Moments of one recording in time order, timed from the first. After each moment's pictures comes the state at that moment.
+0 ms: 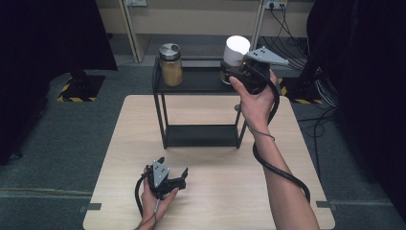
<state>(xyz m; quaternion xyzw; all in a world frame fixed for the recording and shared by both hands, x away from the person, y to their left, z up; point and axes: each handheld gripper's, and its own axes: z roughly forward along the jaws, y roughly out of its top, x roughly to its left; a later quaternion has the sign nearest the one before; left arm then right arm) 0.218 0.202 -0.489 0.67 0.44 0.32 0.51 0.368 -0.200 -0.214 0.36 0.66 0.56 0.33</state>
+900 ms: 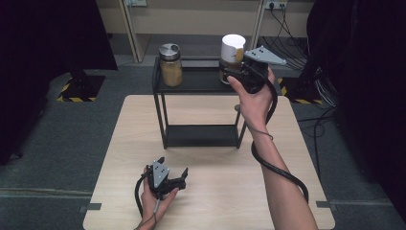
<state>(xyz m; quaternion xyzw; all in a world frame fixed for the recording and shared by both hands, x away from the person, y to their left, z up) 0.217 0.202 -0.490 0.67 0.44 0.32 0.51 0.372 -0.199 -0.216 0.36 0.66 0.57 0.34</state>
